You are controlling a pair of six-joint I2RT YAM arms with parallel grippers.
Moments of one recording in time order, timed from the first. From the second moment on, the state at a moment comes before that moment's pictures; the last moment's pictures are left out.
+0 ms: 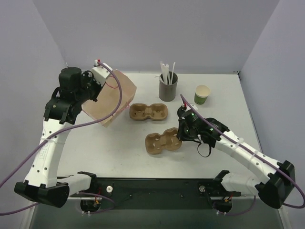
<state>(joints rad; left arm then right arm) -0.21 1.21 1.53 -0.73 0.08 0.46 0.73 1.18 0.90 -0.67 0.14 0.58</state>
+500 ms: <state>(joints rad) -0.31 1.15 1.45 -0.74 0.28 0.59 0.72 1.09 0.94 -0.79 0.07 0.55</state>
